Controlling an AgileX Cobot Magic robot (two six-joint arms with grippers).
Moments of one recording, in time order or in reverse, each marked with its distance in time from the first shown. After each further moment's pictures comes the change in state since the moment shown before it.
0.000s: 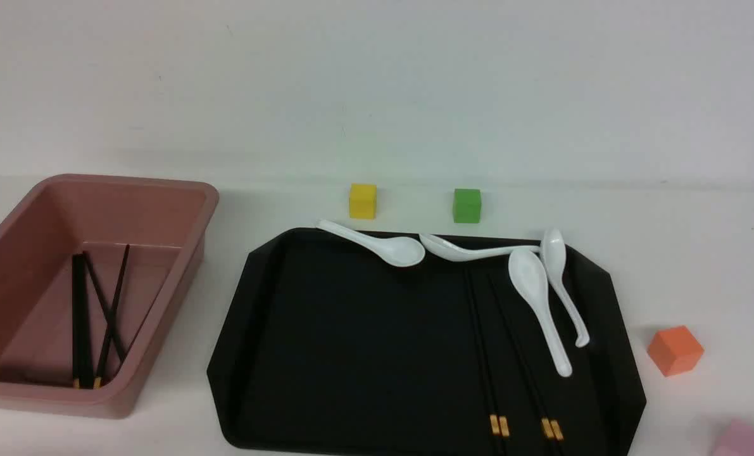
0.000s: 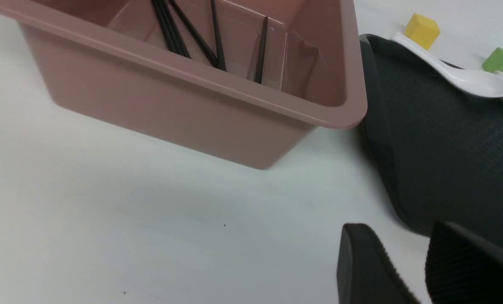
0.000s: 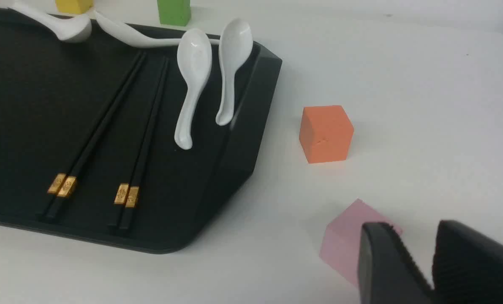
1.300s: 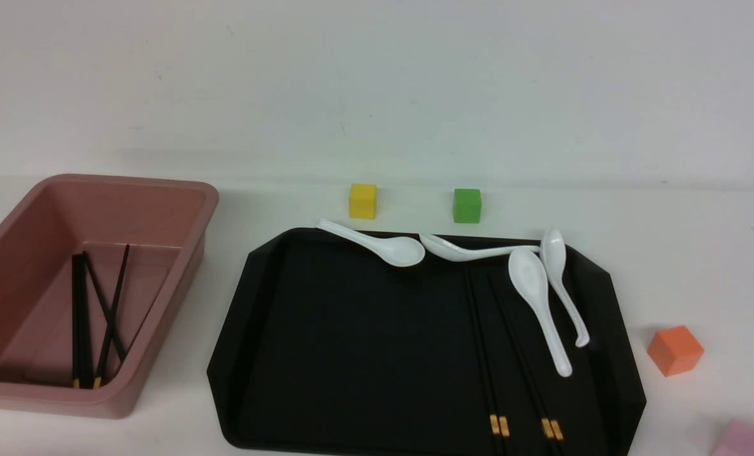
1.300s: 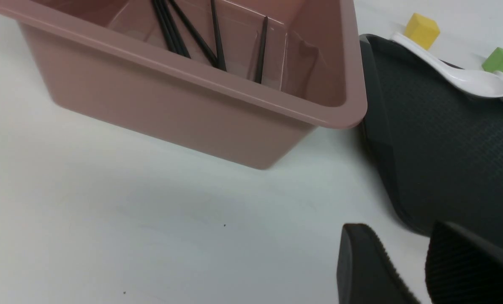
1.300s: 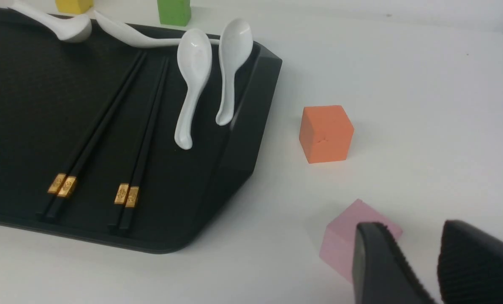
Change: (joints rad) right arm 0.000 0.000 0.000 0.000 0.000 0.000; left arm 0.000 0.000 0.000 0.000 0.000 0.000
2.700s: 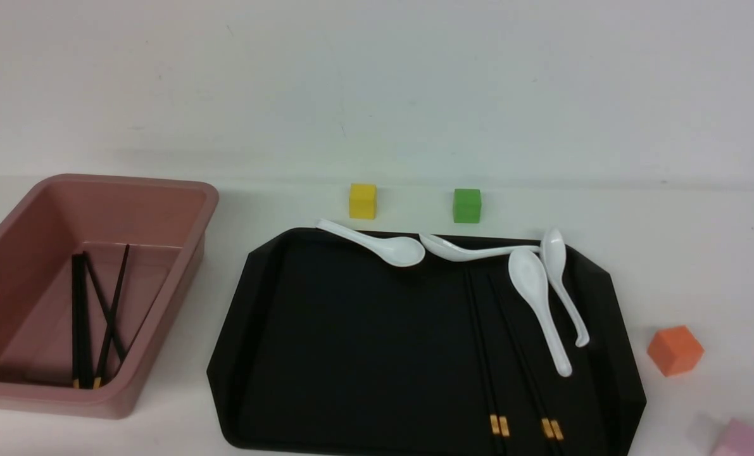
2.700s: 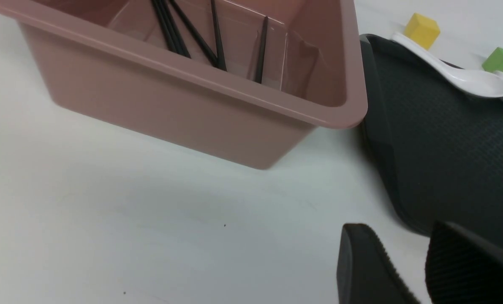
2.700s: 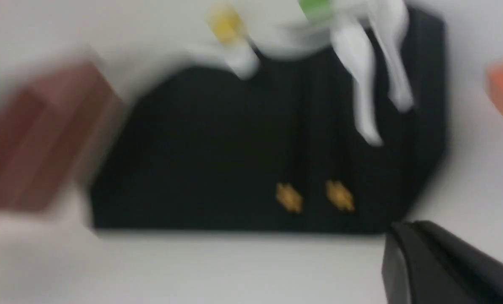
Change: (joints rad) right arm 0.000 0.547 -0.485 0.419 0.375 0.046; left arm 0.000 0.000 0.000 0.000 0.000 0.000
